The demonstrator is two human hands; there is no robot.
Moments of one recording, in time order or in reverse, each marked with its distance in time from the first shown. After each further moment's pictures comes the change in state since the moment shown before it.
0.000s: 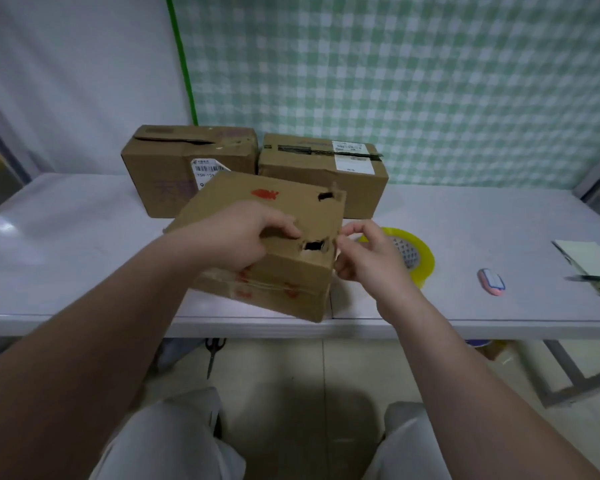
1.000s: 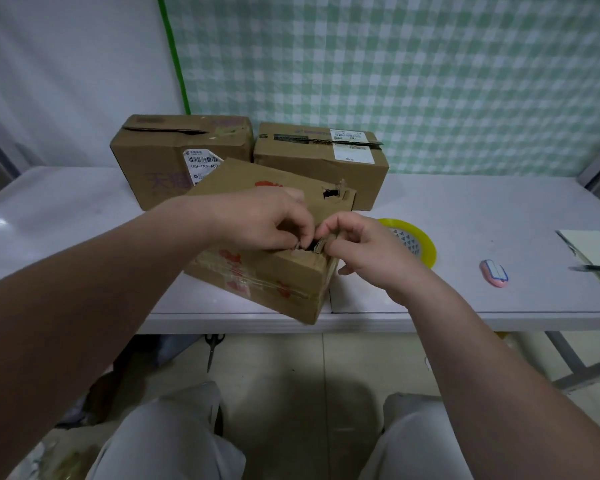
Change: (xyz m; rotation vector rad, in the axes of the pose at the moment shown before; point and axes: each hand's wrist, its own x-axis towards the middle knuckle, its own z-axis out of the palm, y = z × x) left_hand 0.030 0.007 -0.007 0.162 -0.145 0.347; right_hand 0.007 -0.012 -0.006 -0.349 -0.270 -0.164
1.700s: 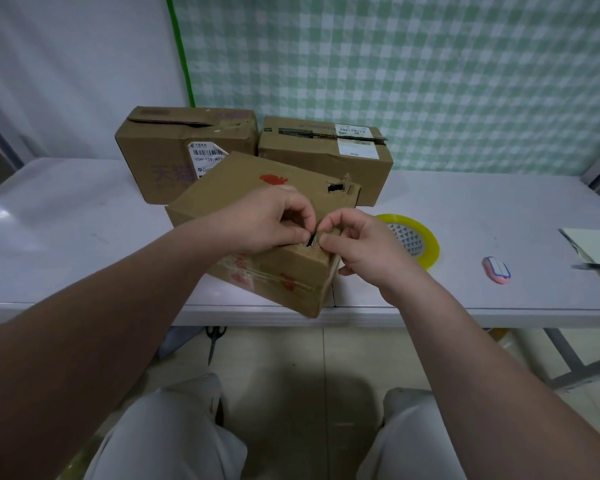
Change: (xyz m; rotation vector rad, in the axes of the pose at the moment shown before) left_hand -0.007 0.003 0.023 -0.235 0.276 -0.138; right_hand -0.003 -0.002 0.014 0.096 0.090 0.074
